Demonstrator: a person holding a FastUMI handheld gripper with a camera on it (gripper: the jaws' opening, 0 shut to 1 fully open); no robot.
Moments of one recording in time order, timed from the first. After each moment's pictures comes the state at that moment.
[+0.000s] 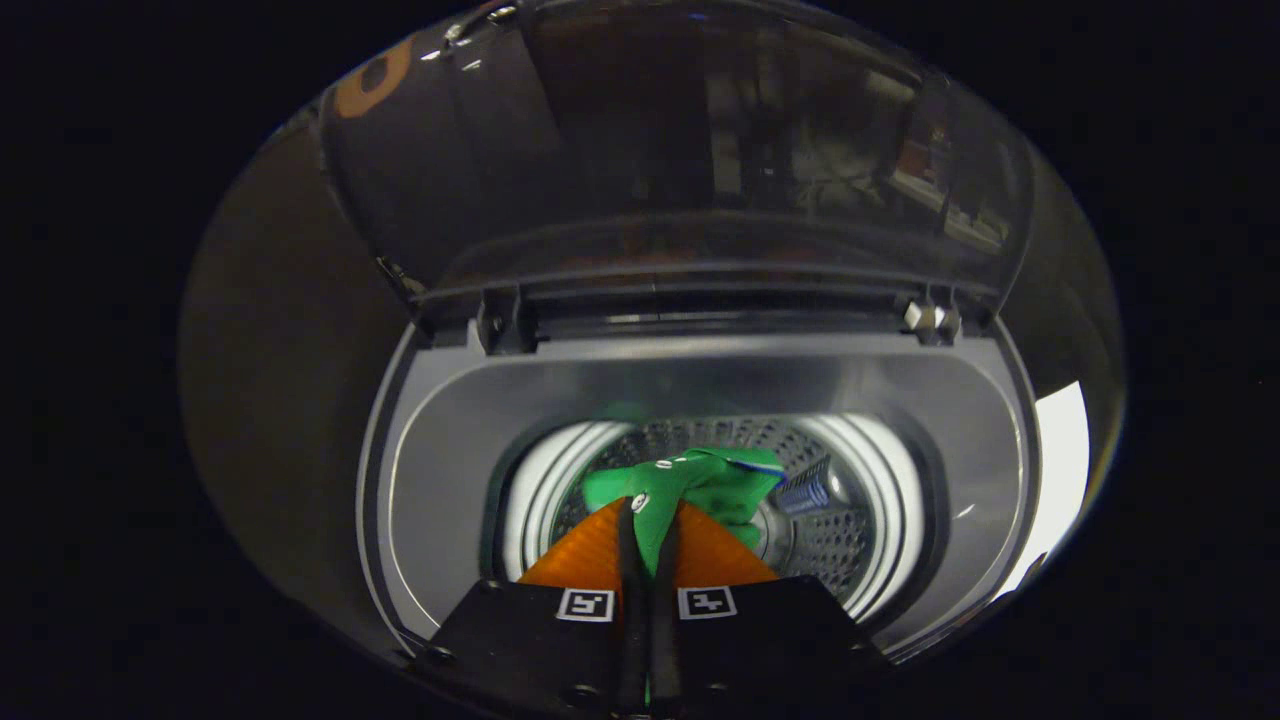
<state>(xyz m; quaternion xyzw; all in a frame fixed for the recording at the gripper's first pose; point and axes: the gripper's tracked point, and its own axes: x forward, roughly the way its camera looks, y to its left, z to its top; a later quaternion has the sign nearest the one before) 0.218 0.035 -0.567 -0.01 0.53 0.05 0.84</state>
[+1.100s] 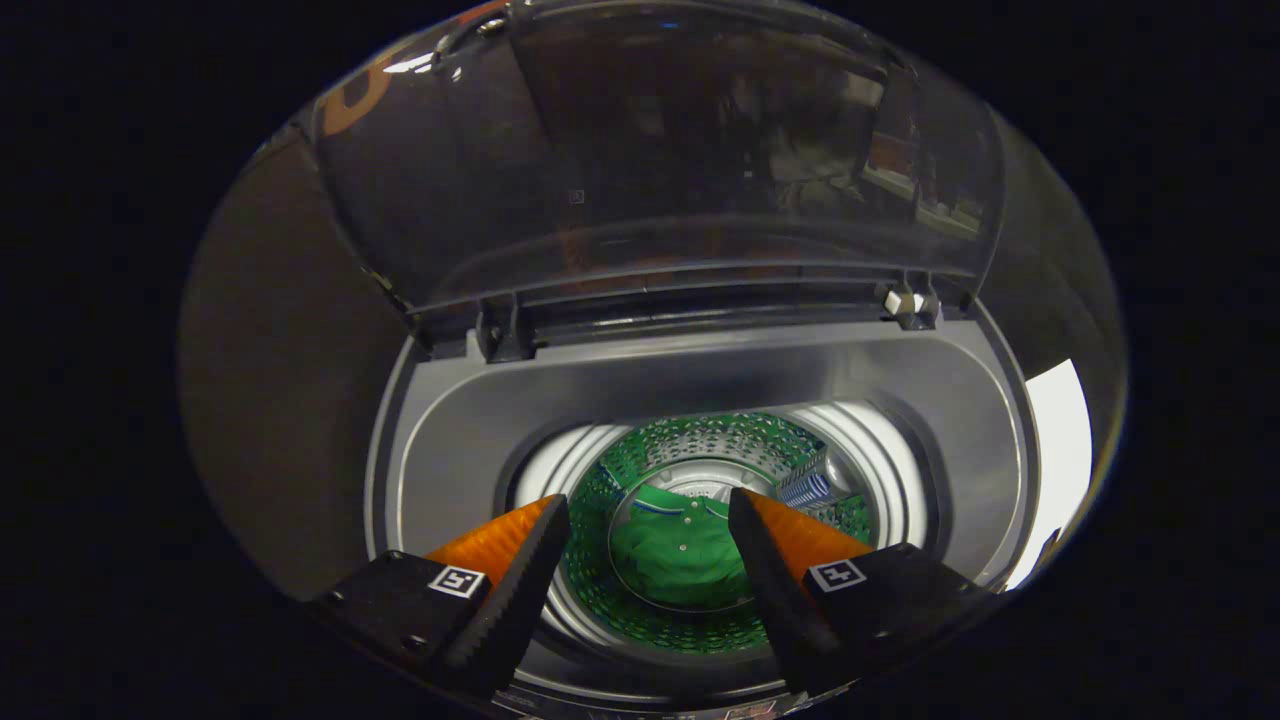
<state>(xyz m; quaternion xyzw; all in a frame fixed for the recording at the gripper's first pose) 0.220 0.045 -0.547 -0.01 0.49 0.04 0.87</state>
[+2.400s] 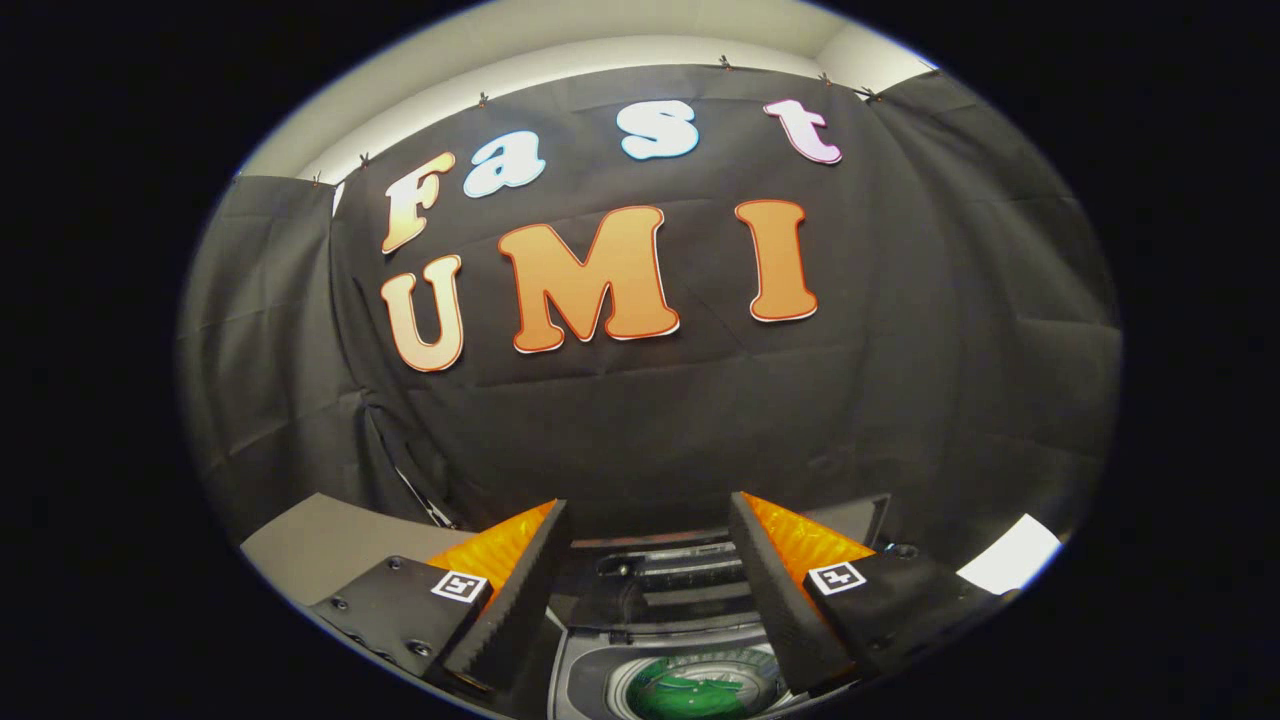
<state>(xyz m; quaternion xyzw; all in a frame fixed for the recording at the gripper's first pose) 0.323 0.069 -0.185 0.01 0.14 0.07 0.99</state>
